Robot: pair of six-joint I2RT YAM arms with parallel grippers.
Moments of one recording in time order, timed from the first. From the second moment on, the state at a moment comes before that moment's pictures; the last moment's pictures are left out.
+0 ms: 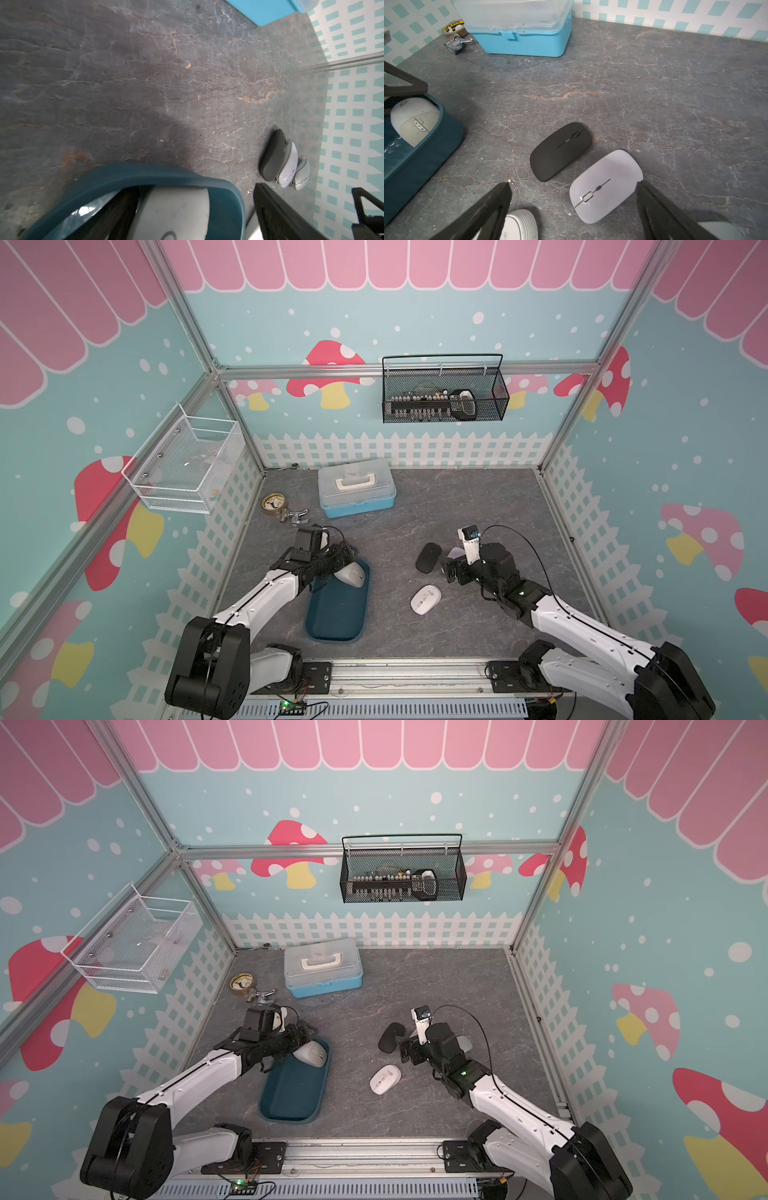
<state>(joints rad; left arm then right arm) -0.19 1.25 0.61 -0.25 0.30 -0.68 0.59 1.02 0.49 -0.01 0.09 0.18</state>
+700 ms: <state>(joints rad) -0.18 1.15 0.67 -0.40 0.18 -0.61 0.38 1.19 0.60 -0.32 0.30 0.55</state>
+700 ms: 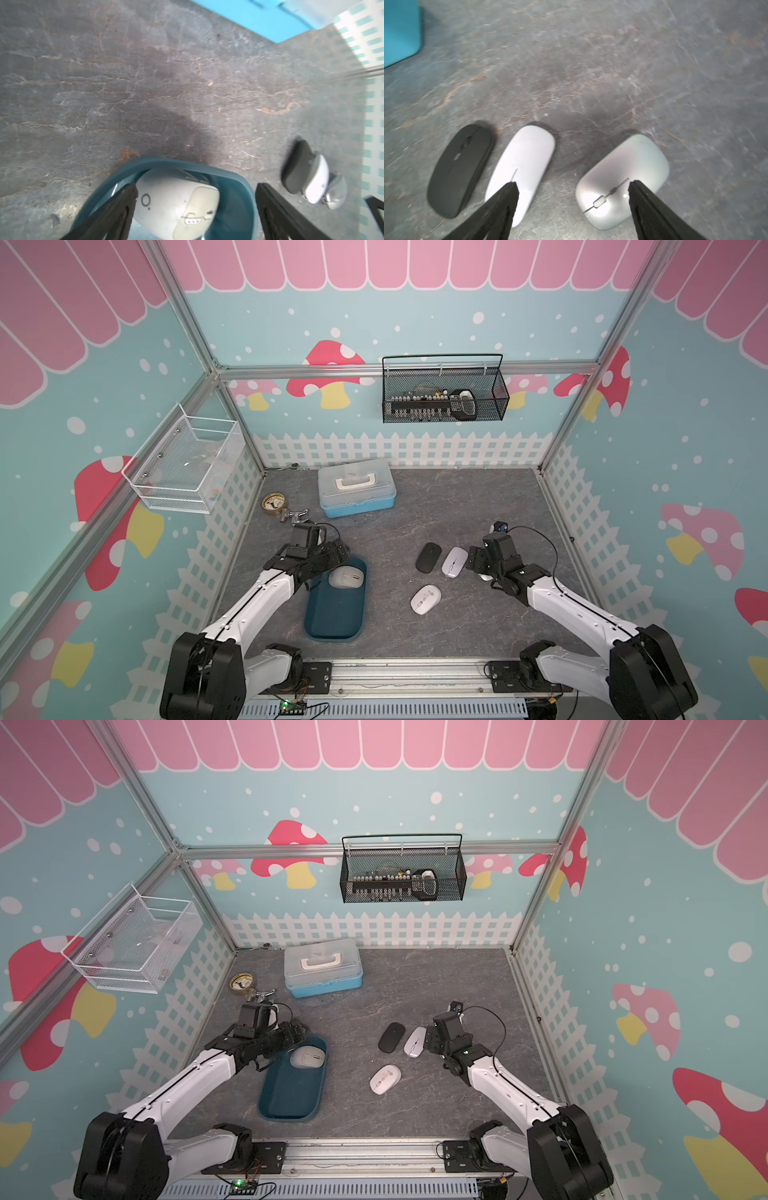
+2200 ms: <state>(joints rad) -0.22 1.02 0.69 -0.45 0.32 -0.58 0.20 1.51 0.75 -0.47 0.17 0.89</state>
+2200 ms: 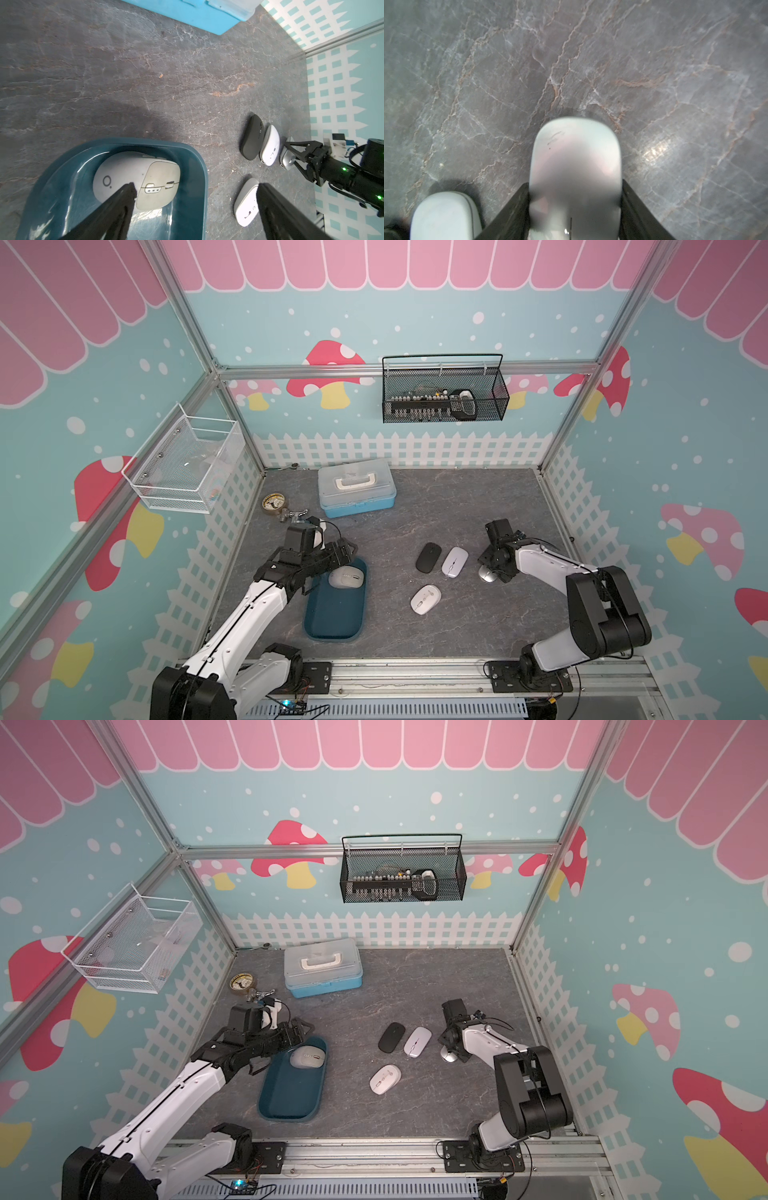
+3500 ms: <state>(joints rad) -0.72 1.08 0.84 -0.25 0.72 -0.72 0.70 0.84 0.39 0.28 -0.46 -0.14</state>
